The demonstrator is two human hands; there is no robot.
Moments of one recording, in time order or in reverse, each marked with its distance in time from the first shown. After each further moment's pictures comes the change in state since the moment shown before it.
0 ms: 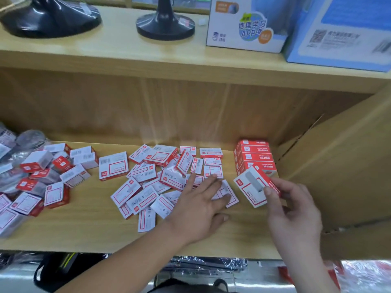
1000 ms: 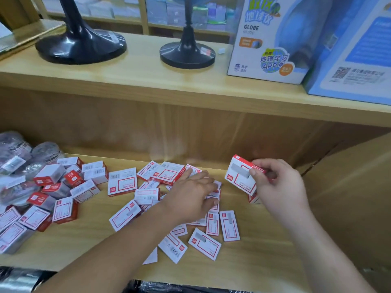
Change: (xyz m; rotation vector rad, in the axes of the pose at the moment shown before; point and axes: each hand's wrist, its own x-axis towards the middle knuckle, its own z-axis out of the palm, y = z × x) left_hand 0.037 -0.076 -0.035 -0.173 -0.052 -0.106; right_hand 0.088 -0.024 0.057 -0.202 -0.242 -0.043
